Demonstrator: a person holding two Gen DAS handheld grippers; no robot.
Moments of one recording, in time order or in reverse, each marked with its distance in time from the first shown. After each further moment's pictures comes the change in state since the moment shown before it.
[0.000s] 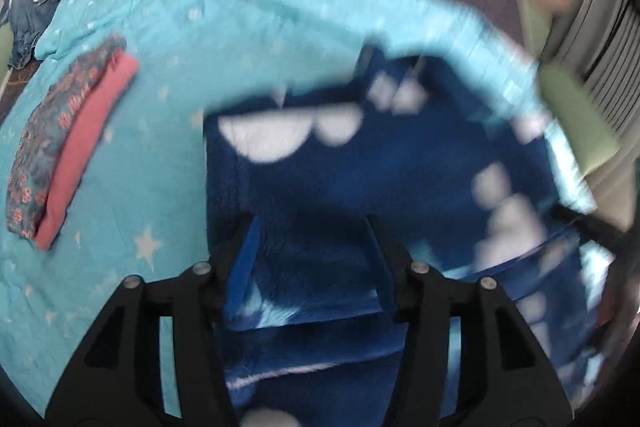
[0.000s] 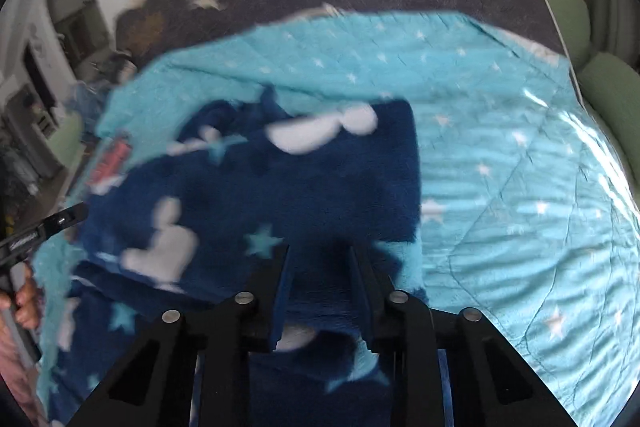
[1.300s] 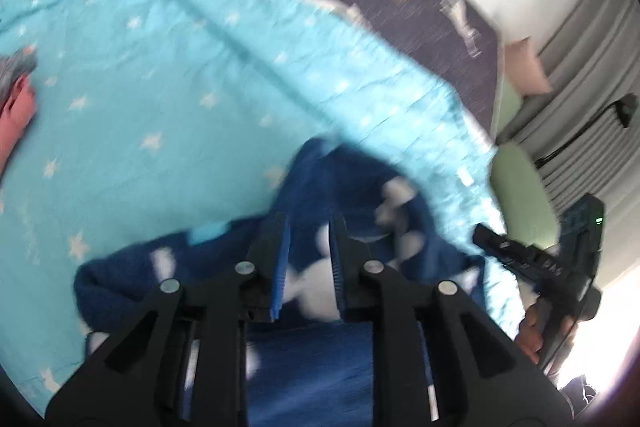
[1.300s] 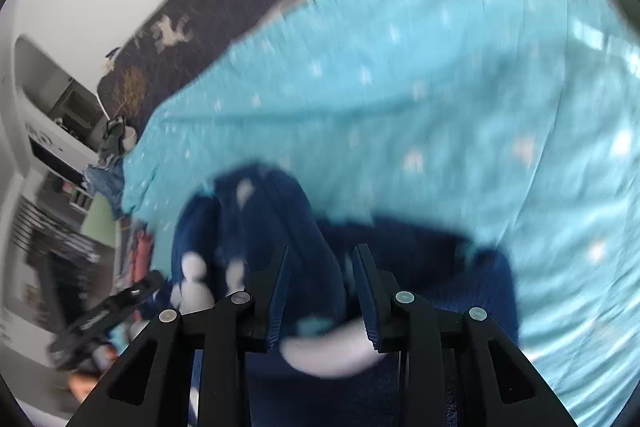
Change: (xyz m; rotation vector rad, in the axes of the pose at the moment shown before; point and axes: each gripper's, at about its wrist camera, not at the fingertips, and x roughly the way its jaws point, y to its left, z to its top) left arm 0.018 -0.019 0.114 -0.231 -0.117 -0.342; right arm 0.064 -0.006 0.133 0.203 -0.033 0.301
